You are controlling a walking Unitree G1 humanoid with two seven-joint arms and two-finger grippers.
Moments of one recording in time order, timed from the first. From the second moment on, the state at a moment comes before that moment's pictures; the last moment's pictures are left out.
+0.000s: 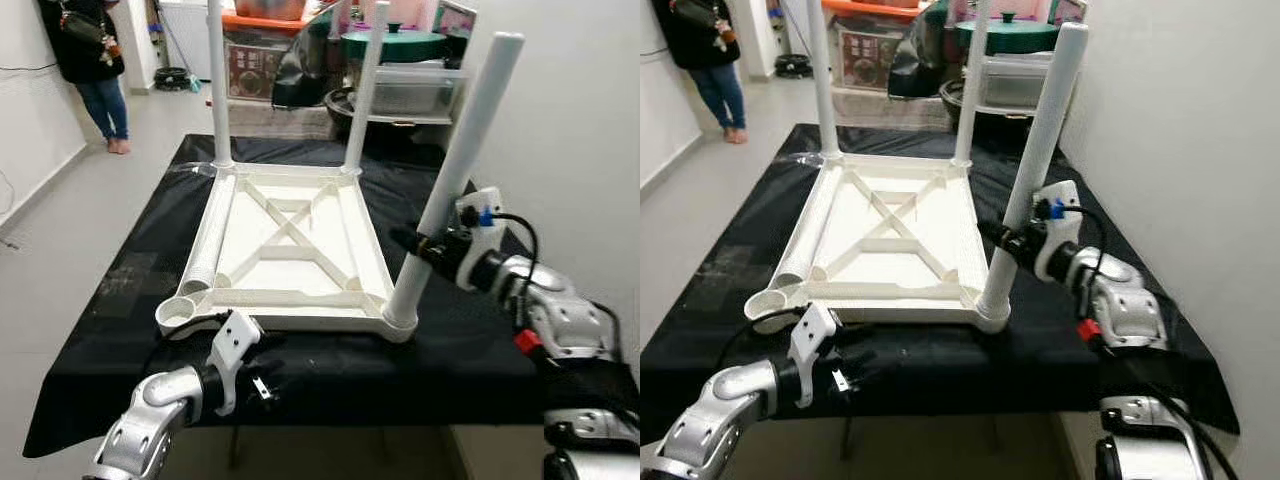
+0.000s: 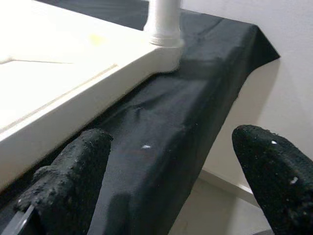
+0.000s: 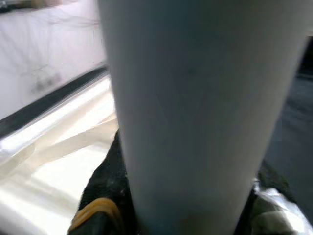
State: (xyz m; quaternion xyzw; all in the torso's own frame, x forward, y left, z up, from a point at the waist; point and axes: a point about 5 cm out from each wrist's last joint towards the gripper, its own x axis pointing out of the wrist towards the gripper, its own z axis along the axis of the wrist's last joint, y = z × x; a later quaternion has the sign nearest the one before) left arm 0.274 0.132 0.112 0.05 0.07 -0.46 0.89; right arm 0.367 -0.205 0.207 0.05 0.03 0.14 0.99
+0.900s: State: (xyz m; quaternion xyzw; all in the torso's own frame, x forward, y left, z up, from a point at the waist) left arm 0.276 0.130 0.114 0.06 0.06 -0.46 0.88; right arm 0.347 -0.197 0.209 0.00 0.05 0.29 0.95
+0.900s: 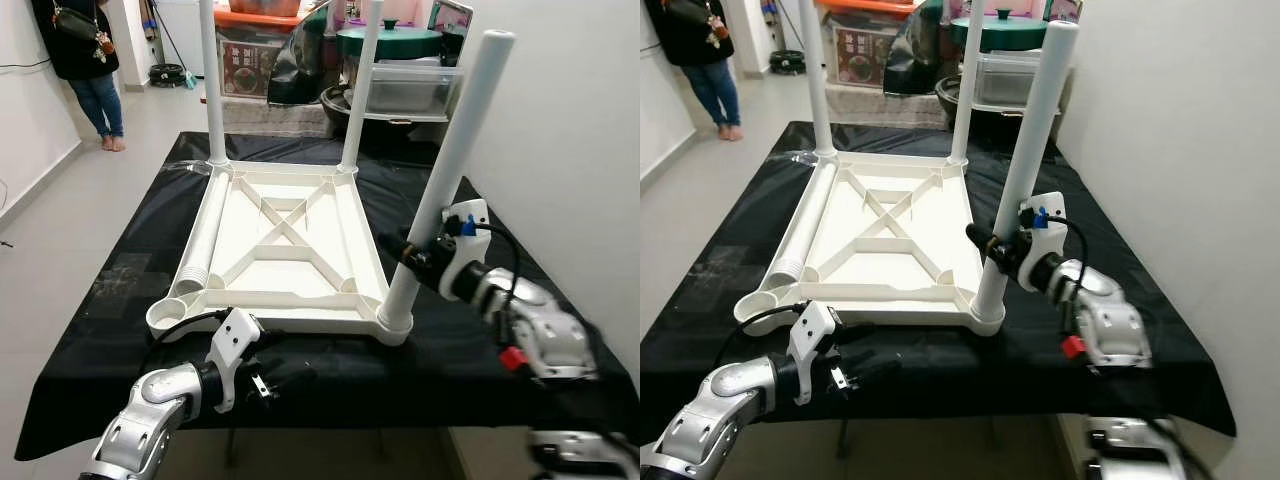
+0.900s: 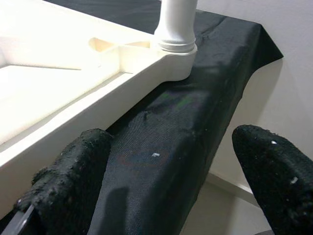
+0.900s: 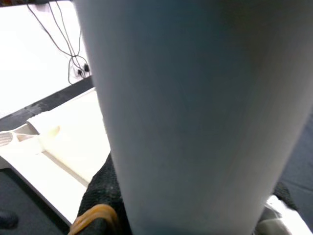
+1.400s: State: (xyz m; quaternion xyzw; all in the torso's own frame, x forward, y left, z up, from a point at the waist) left arm 0.273 0.134 0.110 0.05 0.07 -0.45 0.89; right arm 0.321 -0.156 0.182 0.08 0.03 -0.06 0.99
